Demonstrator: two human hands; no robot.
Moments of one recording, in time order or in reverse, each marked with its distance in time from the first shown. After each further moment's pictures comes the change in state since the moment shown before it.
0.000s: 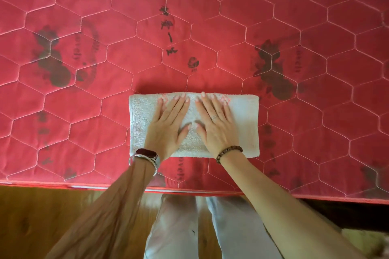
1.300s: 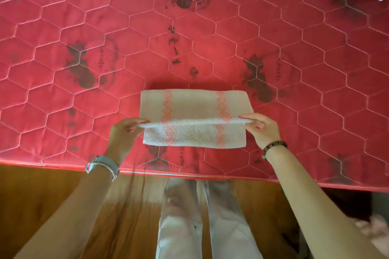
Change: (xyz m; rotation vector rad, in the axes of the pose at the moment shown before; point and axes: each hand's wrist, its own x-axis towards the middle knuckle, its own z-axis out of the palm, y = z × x) left_hand -0.062 -0.040 -0.122 -0.985 0.028 -0.892; right_hand -0.060 0.062 -0.138 1.054 0.013 0.696
